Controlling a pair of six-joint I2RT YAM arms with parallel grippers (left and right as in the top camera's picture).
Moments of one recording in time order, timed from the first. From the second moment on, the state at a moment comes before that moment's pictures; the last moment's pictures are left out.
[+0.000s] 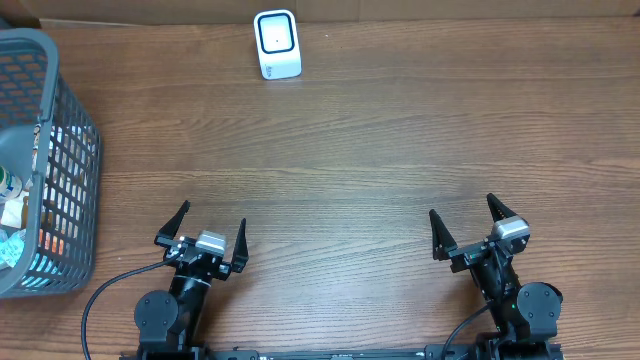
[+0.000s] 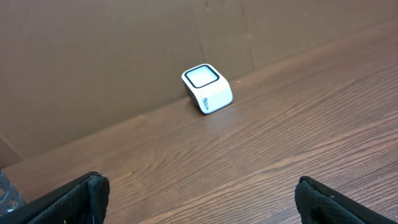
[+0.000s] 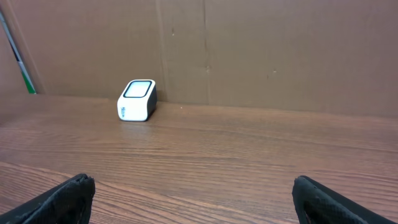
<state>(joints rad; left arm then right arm) -0.01 0.02 0.01 -0.06 0.22 0.29 0.04 0.01 0.02 -0.01 -0.25 0.05</state>
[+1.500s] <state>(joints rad) -0.01 0.02 0.01 -0.06 0.20 0.22 0.04 0.01 0.02 -0.01 -0.25 0.05</state>
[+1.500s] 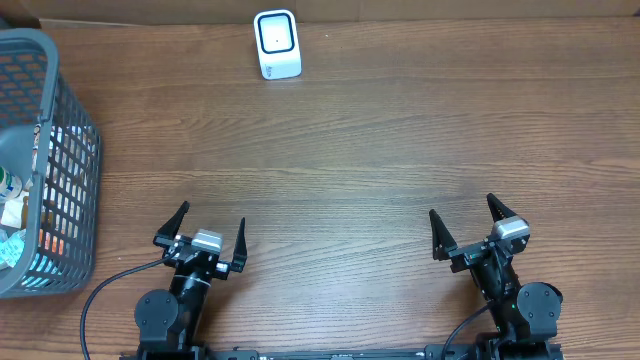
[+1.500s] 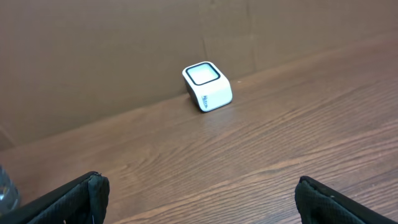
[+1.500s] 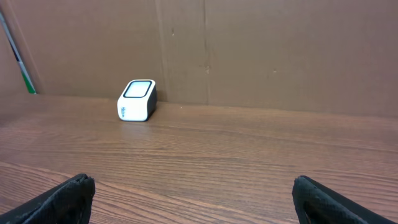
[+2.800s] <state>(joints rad) -0.01 1.06 1.35 -1.10 0.26 0.08 0.04 0.01 0.02 -0.01 -0.25 0.05</state>
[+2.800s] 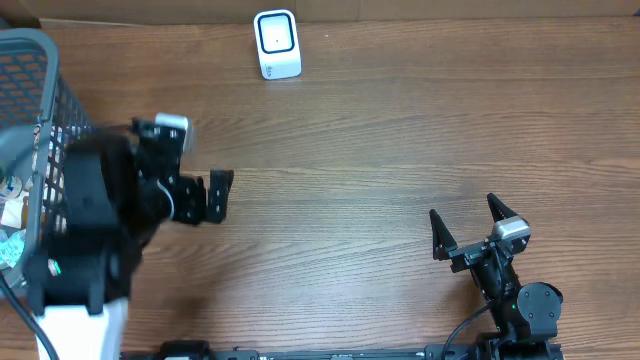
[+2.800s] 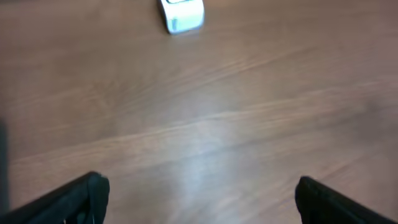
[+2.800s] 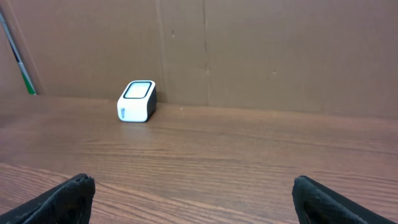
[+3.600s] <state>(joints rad) 0.16 1.41 1.87 -1.35 0.03 -0.12 0.04 0.01 0.02 -0.01 -0.25 0.05</state>
